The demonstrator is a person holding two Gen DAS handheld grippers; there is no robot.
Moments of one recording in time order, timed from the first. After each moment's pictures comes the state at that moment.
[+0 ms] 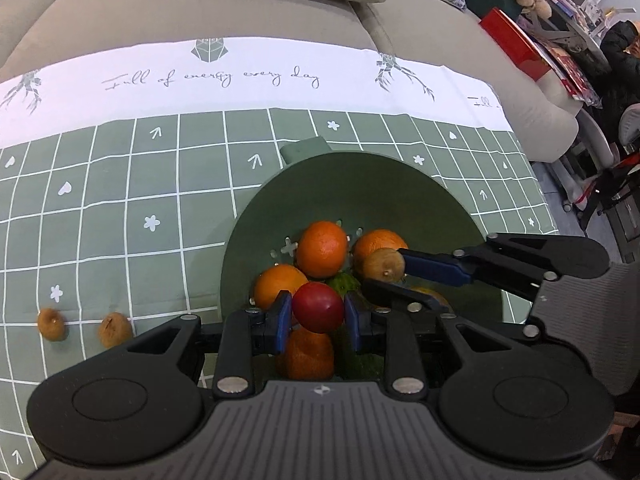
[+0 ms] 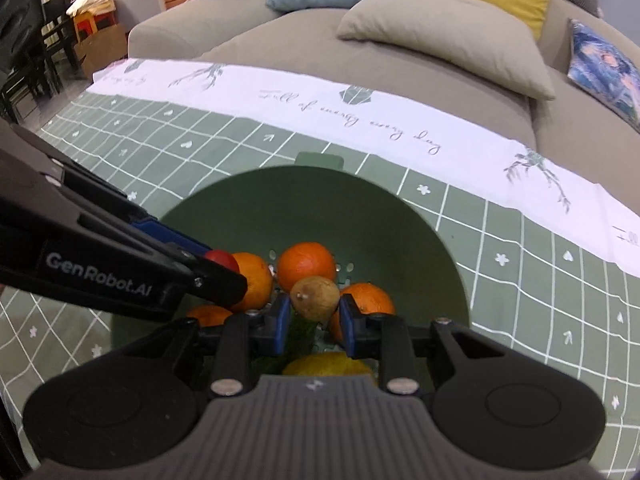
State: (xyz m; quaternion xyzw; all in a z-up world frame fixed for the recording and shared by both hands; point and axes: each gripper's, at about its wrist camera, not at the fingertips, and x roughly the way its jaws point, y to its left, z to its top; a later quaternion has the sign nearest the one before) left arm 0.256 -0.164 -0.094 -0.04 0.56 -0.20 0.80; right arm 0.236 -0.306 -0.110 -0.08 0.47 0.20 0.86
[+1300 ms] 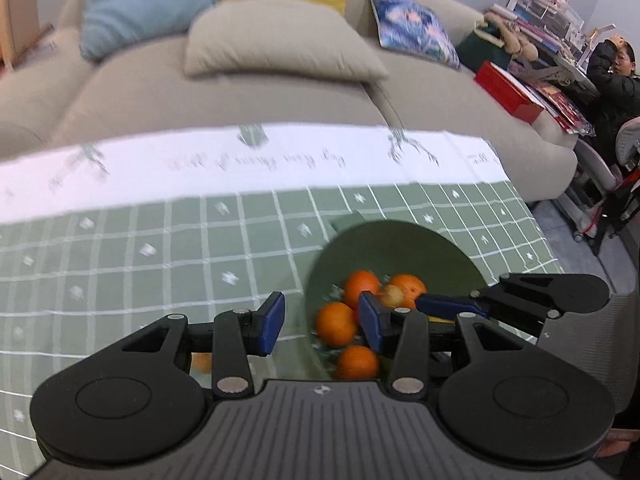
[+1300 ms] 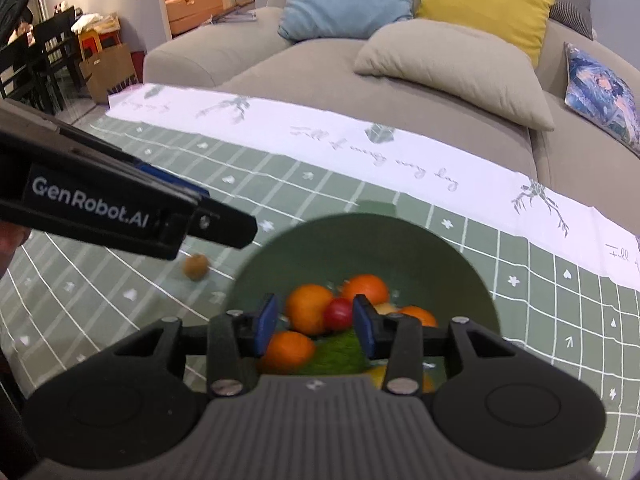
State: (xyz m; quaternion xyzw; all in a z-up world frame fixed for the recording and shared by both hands) left arm 0.217 -0.112 -0.023 -0.01 0.46 -0.17 0.87; right arm 0.197 -0.261 -0.060 -0.07 0.44 0.19 0.88
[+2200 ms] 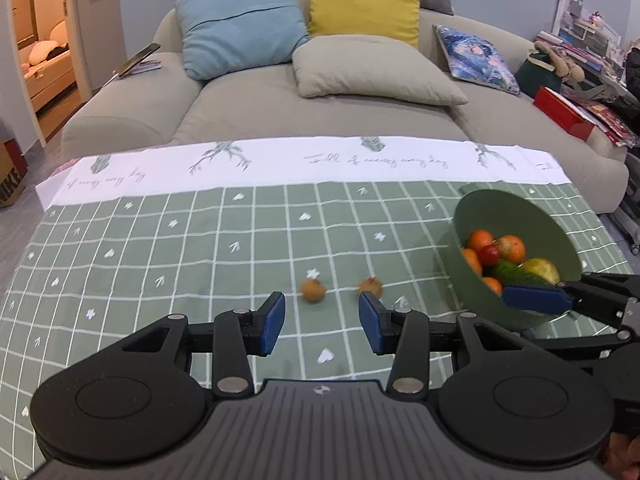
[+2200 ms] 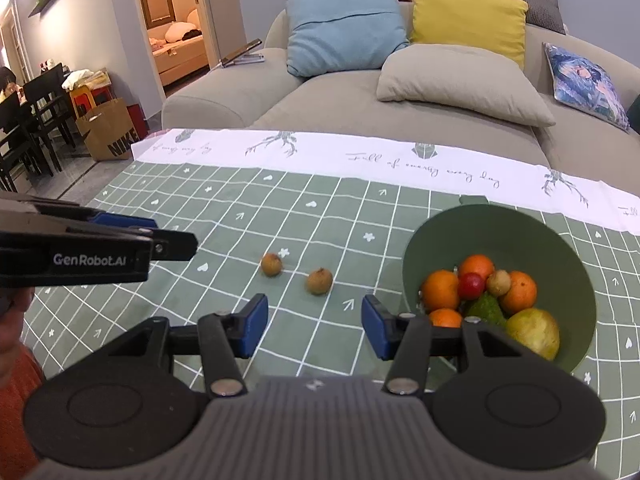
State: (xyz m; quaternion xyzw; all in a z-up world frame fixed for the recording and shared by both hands) left arm 0.129 0.006 -0.029 0.02 0.41 -0.08 0.91; right arm 0.115 -0.163 -0.048 0.00 0.40 0.16 0.90
